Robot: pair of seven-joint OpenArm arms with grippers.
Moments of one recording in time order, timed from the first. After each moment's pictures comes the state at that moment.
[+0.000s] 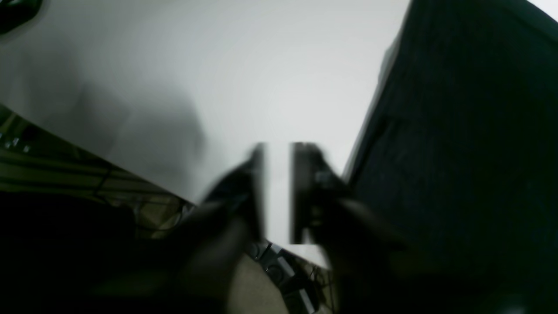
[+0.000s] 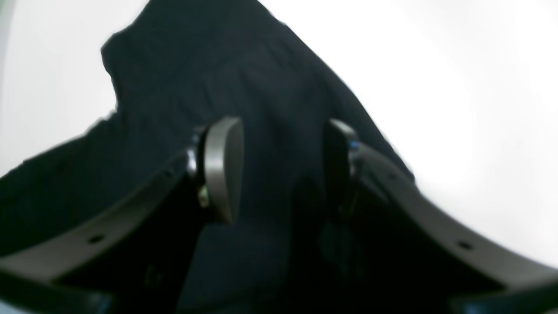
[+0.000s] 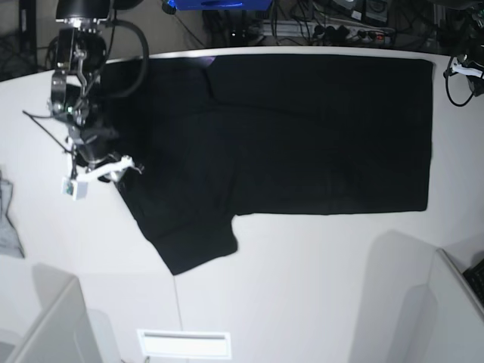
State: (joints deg) left arm 27.0 -7.2 -64.7 110.0 -26.8 -26.7 51.6; right arm -8.7 10.3 7.7 102.5 31.0 -8.6 -45.0
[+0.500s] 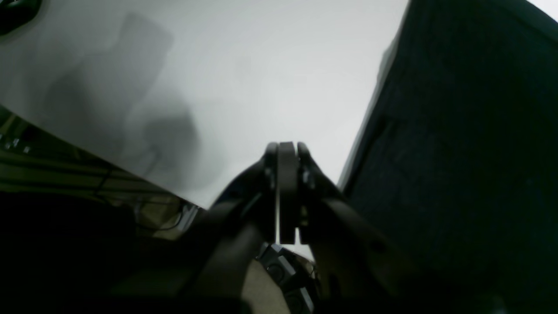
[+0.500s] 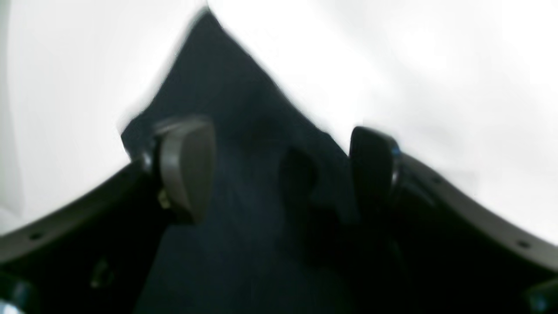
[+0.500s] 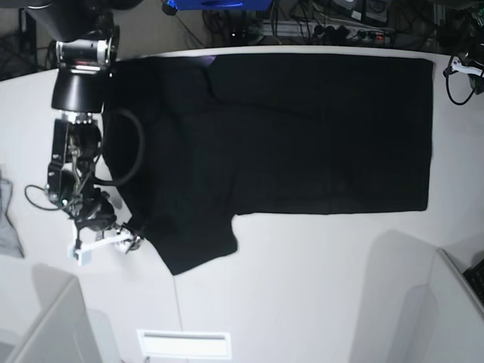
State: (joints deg) left arm 27.2 -7.0 -65.0 110.0 -26.7 -26.6 51.6; right arm 18.9 10.2 7.5 75.1 31.1 -7.9 -53.6
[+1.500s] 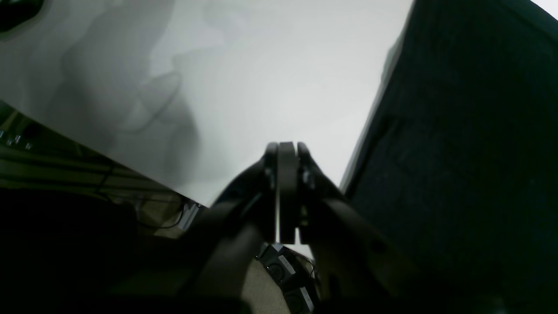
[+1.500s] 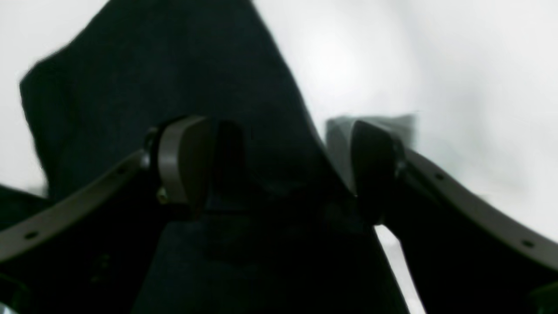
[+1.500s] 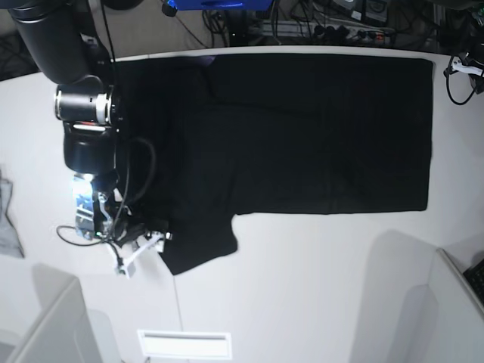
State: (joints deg) left arm 27.4 -7.0 -65.1 110.0 -26.8 -26.5 51.6; right arm 36.3 7.3 2.3 35.1 14.8 14.0 -41.7
